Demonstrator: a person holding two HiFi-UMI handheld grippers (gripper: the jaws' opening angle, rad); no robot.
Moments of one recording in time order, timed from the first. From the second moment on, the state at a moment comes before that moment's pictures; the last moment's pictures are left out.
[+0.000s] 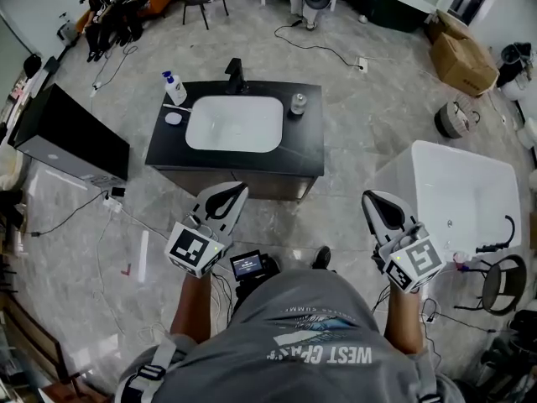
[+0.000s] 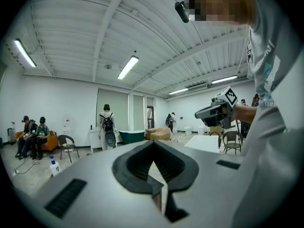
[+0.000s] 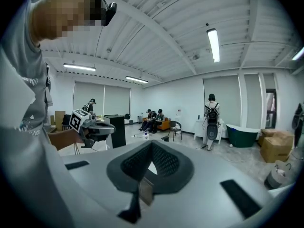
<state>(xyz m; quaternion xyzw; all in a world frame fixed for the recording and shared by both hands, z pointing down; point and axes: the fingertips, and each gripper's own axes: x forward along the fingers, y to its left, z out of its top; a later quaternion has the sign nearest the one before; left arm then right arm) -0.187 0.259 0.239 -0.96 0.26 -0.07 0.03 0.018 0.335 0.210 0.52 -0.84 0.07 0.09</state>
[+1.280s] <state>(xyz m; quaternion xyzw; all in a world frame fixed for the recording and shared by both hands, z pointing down) -0.126 0.203 0.233 -0.95 0.30 -0.08 0.02 0.086 0.229 0.225 0.49 -0.87 0.11 0.03</state>
